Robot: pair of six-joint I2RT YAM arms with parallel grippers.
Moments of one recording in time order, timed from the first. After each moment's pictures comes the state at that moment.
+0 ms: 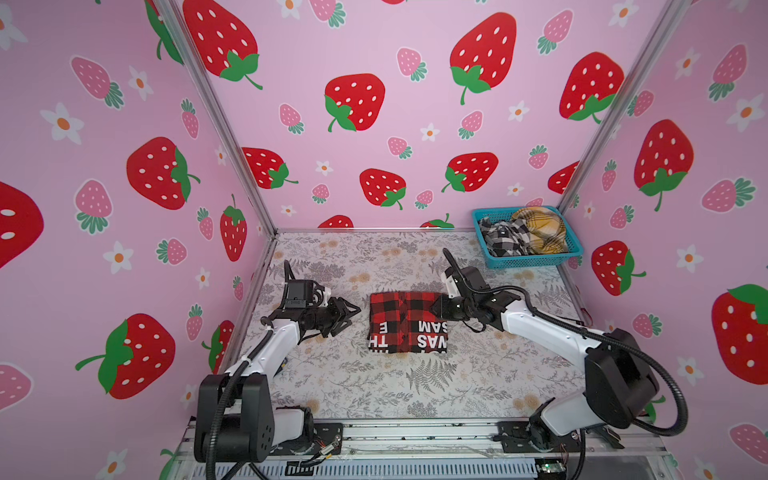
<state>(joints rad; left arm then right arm) -0.01 1.33 0.74 -0.38 0.73 -0.76 0.71 1.53 1.00 -0.34 -0.24 0.59</state>
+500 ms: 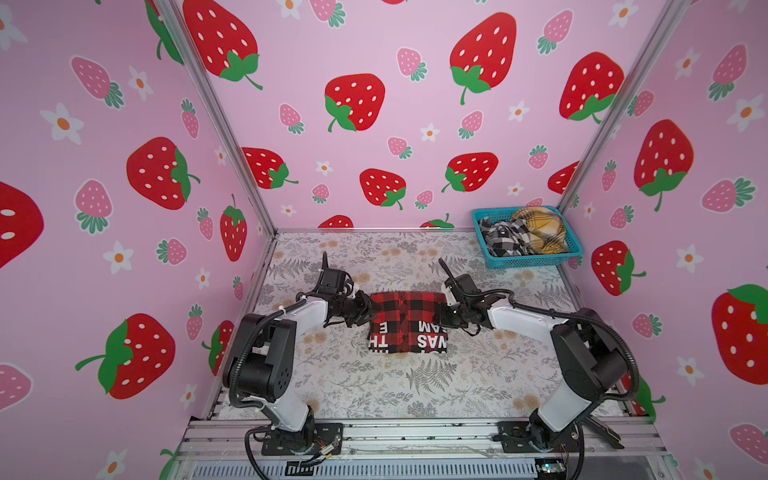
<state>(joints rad) -0.19 1.68 0.89 -0.24 0.71 -0.82 0.67 1.70 0.95 -0.27 -0.24 0.59</state>
